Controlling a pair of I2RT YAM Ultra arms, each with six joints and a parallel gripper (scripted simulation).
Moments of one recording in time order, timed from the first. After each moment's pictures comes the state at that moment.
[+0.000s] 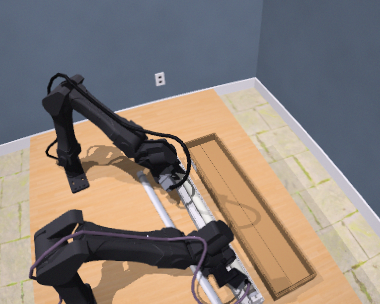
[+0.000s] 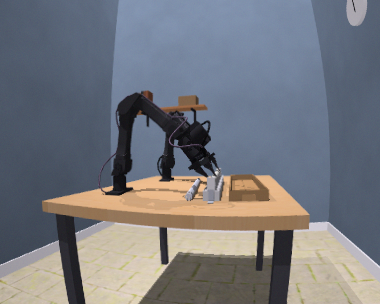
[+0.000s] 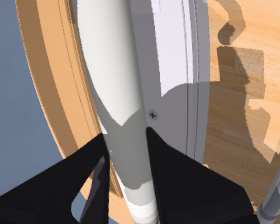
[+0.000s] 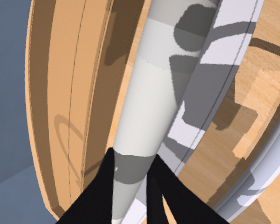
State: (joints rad) left arm -0.87 1.80 1.16 -0.43 -0.45 0.89; right arm -0.16 1.69 0.99 -0.21 -0.05 1.50
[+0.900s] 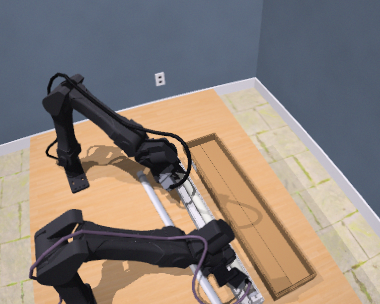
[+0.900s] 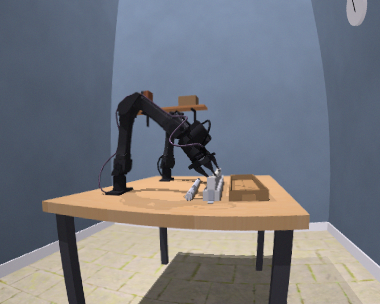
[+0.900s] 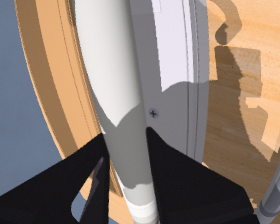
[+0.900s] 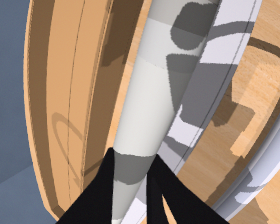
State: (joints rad) left arm -0.87 1.80 1.17 -0.46 -0.44 0.89; right arm -0.16 1.69 1.01 -0.25 -0.05 1.50
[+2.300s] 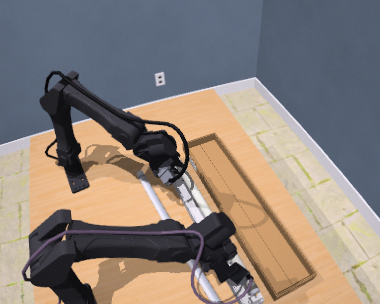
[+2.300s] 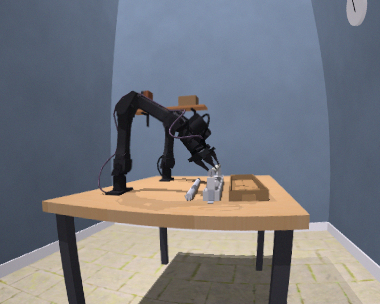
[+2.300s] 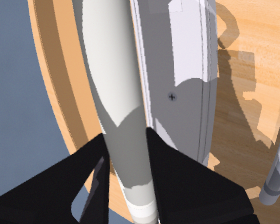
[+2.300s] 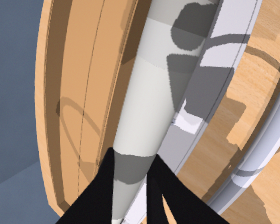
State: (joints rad) left arm -0.87 1.77 1.25 -0.57 -0.44 0.88; right arm -0.16 1.64 1.08 -0.36 -0.05 1.50
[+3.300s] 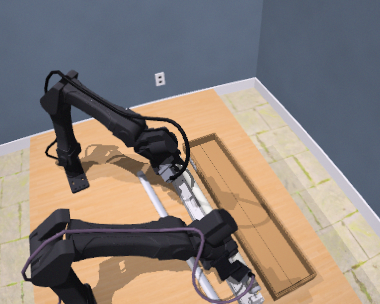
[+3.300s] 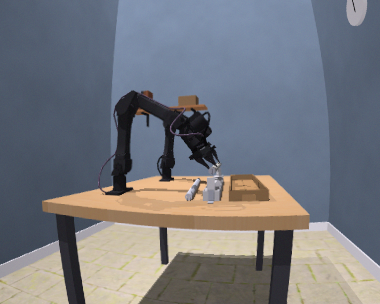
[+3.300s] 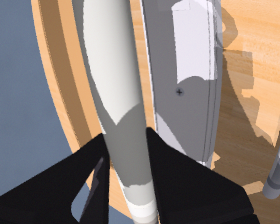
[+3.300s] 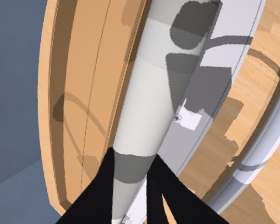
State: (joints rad) left arm -0.86 1.77 1.29 -0.61 -0.44 0.89; right arm -0.16 1.65 1.13 -0.41 -0.05 1.50
